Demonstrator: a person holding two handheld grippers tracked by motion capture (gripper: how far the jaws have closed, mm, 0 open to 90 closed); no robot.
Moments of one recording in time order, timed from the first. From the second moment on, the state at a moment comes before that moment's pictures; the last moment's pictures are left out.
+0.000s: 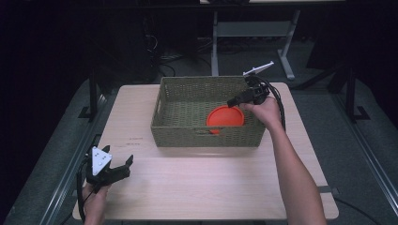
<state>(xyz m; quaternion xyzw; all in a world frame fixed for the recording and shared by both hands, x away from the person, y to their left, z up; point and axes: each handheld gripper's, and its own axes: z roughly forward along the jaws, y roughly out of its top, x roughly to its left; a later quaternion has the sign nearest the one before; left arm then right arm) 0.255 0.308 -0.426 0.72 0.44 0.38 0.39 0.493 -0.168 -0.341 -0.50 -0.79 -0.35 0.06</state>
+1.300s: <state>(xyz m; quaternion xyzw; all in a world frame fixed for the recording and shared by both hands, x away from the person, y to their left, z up) 0.252 0.310 -0.425 0.71 0.44 0.38 0.39 0.428 -0.225 -0.327 -0.44 -0.78 -0.44 0.09</state>
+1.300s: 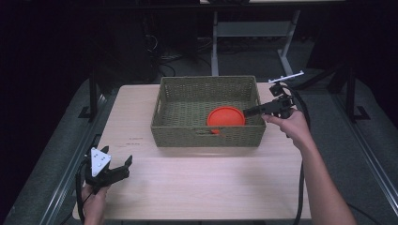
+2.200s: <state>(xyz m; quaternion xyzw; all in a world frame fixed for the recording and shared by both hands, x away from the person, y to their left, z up) 0.251 0.308 -0.426 0.72 0.44 0.38 0.38 0.377 -0.262 -0.349 -0.41 -0.79 -0.45 0.08</state>
